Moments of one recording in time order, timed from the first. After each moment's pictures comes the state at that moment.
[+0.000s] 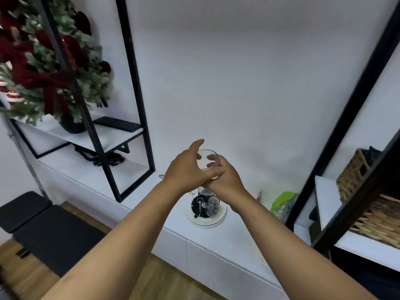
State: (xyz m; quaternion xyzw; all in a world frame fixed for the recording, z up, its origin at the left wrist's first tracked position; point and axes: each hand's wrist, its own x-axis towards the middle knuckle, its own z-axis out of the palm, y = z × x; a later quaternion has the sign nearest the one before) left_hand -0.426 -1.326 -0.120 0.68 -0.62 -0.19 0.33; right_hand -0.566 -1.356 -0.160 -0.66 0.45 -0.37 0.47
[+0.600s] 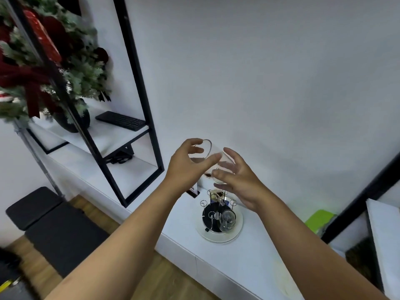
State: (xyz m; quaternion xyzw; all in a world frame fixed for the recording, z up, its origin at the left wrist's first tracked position) left_hand -0.371 -1.475 -0.154 0.64 -0.49 -0.29 0.51; right_hand -0.541 -1.532 -0.201 -0.54 0.36 -0.35 0.67
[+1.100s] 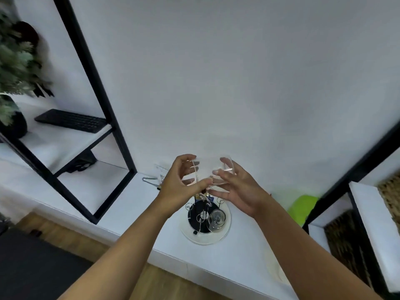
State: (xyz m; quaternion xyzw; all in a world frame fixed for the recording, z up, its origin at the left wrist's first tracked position) left_hand -0.327 -1.546 -0.249 0.53 -0.55 -0.43 0.48; right_hand -0.534 -1.584 -0.257 -0.37 0.37 -0.41 0.75
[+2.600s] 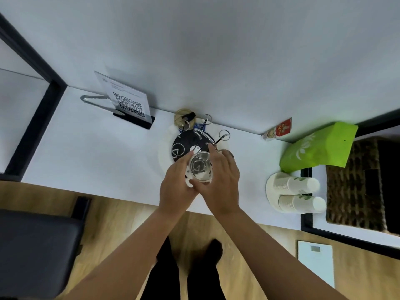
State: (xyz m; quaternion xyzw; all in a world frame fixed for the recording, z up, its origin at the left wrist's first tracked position) left_hand -0.311 -1.583 -0.583 0.64 -0.61 -0.38 0.28; right_hand -0.442 -1.583 -0.545 -0.66 0.71 -0.20 0.17
